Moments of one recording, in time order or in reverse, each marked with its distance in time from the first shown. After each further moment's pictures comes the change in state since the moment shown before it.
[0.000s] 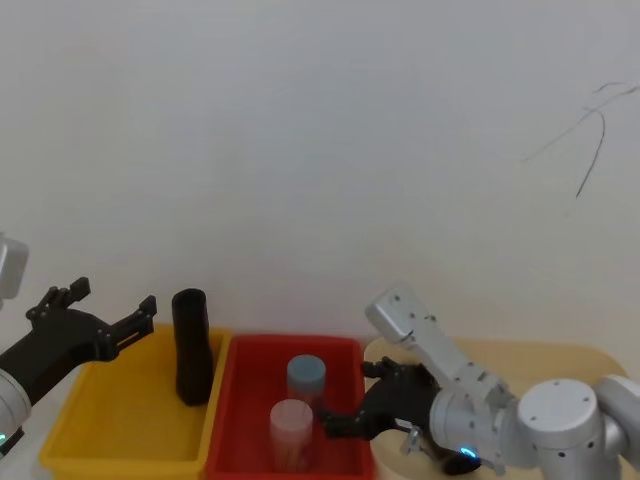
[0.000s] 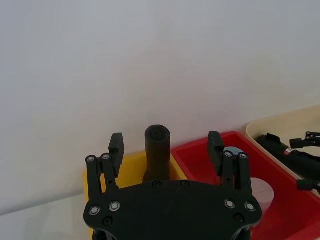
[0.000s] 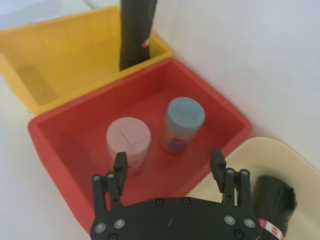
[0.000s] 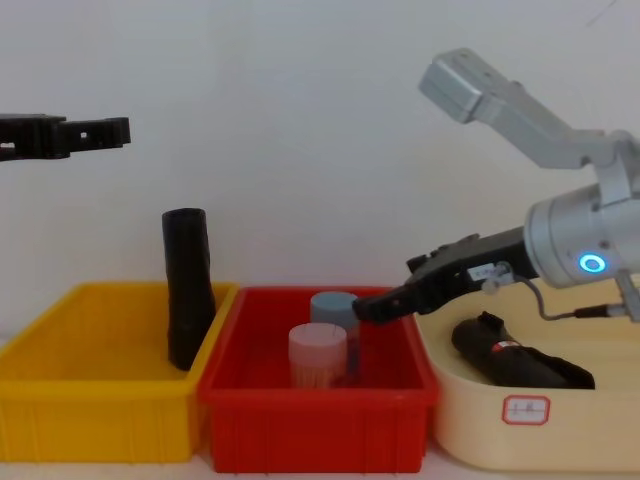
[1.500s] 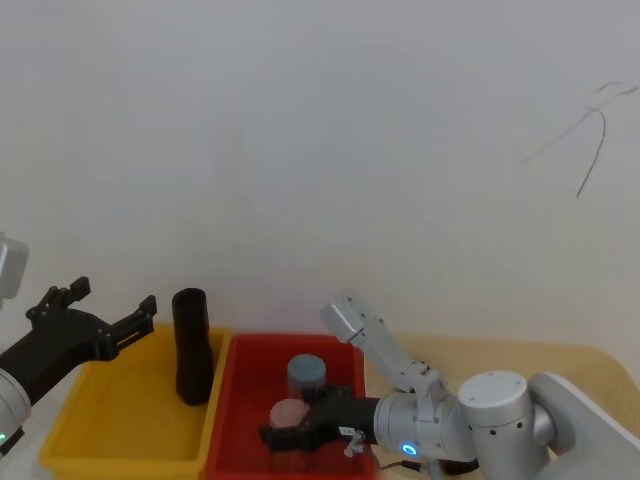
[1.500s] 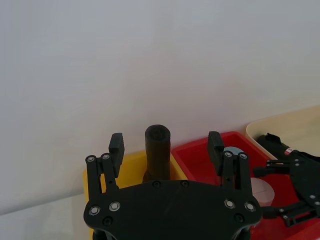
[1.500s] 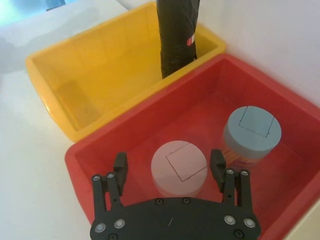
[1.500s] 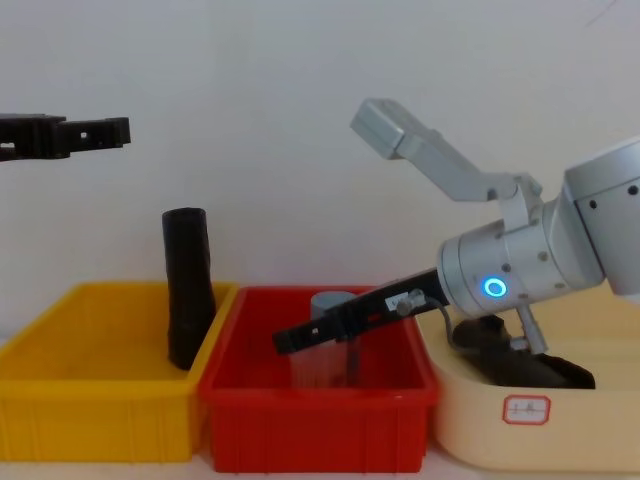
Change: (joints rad) left arm 0.000 0.000 0.000 0.000 0.000 0.000 0.000; right arm 0.103 -0.188 -0.004 0.311 0.065 -0.013 0.137
